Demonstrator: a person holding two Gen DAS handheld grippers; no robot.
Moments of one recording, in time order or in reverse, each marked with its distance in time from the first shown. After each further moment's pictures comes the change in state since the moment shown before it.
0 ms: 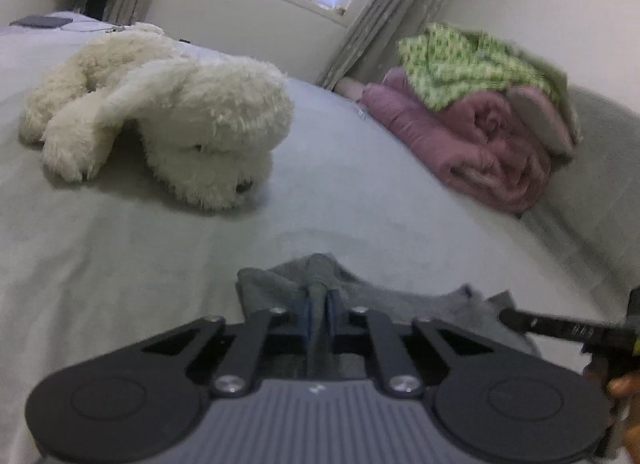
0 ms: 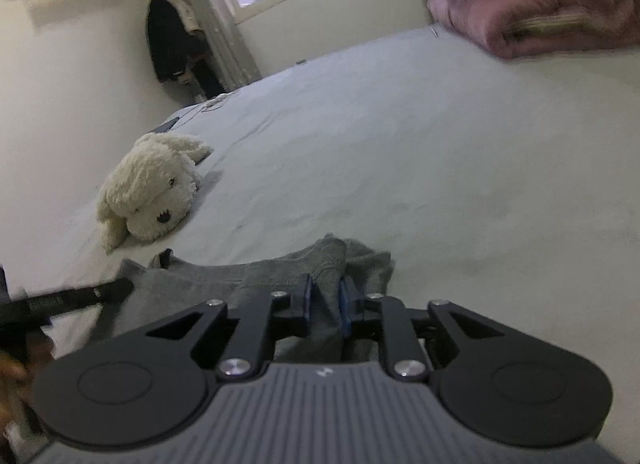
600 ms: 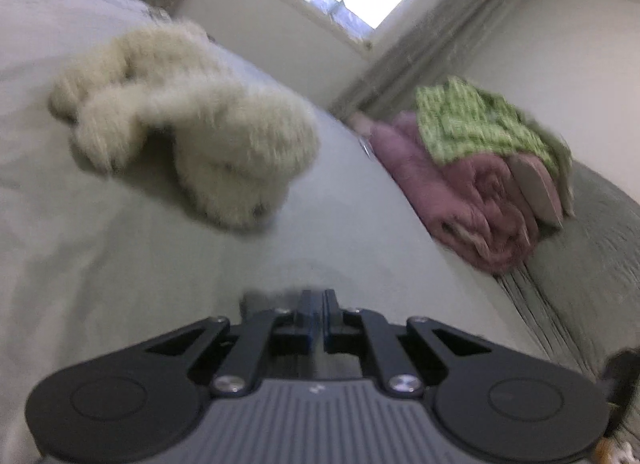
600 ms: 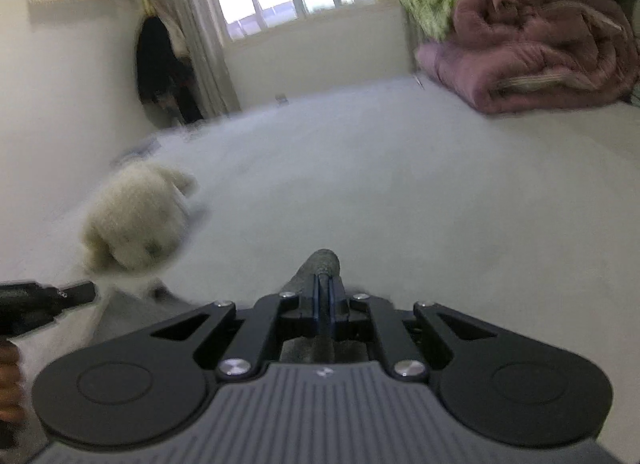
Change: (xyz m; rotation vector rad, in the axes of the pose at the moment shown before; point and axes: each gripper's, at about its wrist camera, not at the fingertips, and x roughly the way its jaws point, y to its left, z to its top) left arm -0.011 0.018 0.005 -0.179 -0.045 -0.035; right arm -0.002 0.023 0.001 -0.025 -0.075 -0.134
